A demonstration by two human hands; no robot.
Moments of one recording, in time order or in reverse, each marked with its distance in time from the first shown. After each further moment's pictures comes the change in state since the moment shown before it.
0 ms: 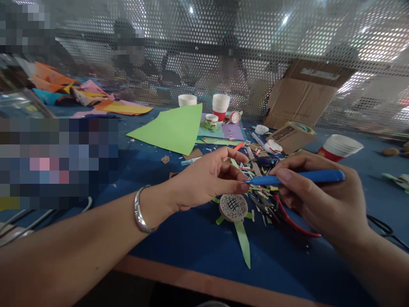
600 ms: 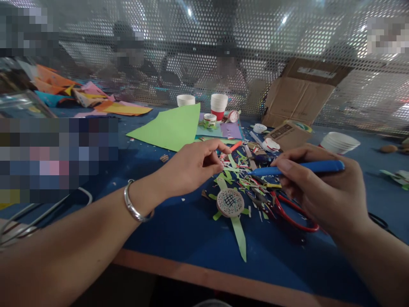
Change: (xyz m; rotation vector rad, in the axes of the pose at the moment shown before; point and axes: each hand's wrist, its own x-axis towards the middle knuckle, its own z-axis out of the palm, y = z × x) left_hand -0.003 0.010 -0.025 0.896 0.190 0.192; right_hand 0.004 -0.009 -0.004 0.000 0.072 0.023
